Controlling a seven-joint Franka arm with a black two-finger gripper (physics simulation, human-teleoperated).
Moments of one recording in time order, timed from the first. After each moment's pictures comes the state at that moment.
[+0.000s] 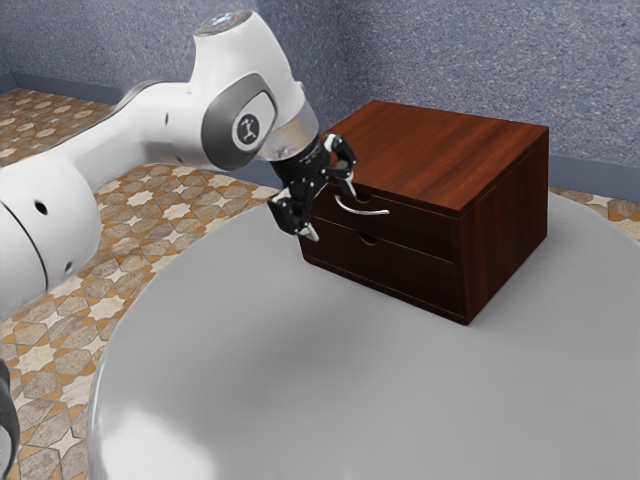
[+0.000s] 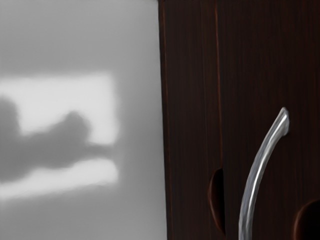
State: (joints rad) arm -0.06 0.34 0.15 -1.31 -0.10 1.94 -1.38
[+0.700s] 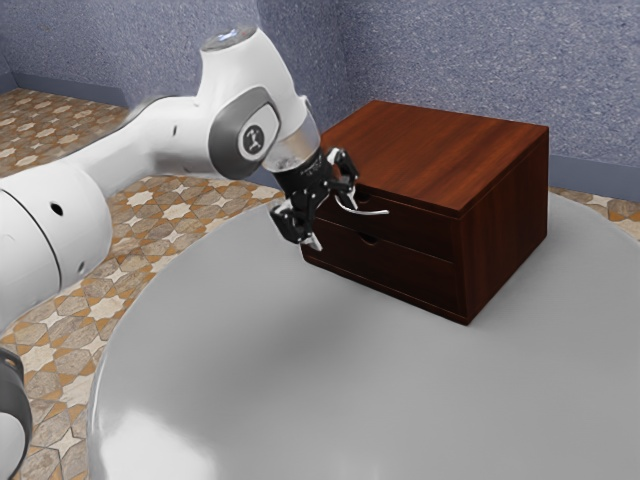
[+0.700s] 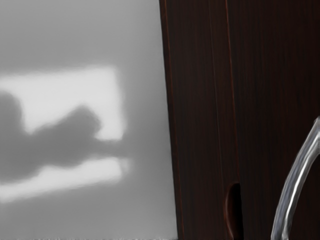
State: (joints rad) arm -0.02 0.38 0.12 -1.31 -0.11 1.95 -1.32
